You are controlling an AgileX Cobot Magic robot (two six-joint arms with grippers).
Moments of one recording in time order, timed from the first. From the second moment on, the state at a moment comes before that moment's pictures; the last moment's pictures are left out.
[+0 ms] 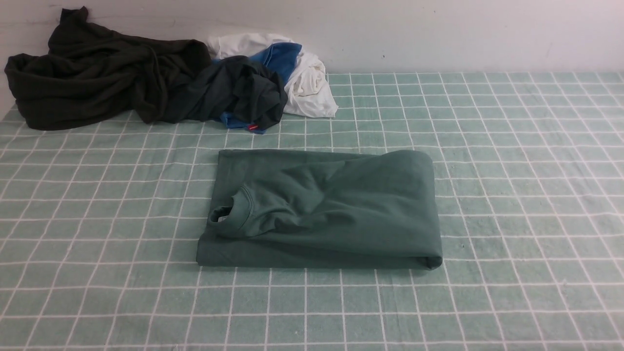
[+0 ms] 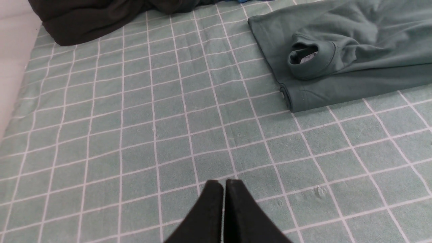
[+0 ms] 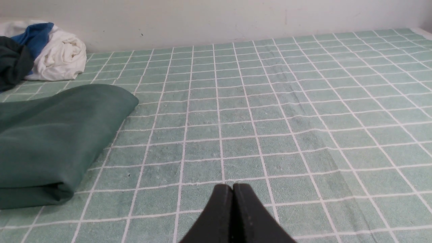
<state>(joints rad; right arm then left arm) -0.04 -0.01 0.03 -0.05 0.35 0.18 -0.23 0.14 -0.50 0.15 0.92 0.00</state>
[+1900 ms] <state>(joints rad) -0.04 -0.01 0.02 -0.05 0.35 0.18 0.03 -0.01 0.02 -0.02 0.33 0.07</state>
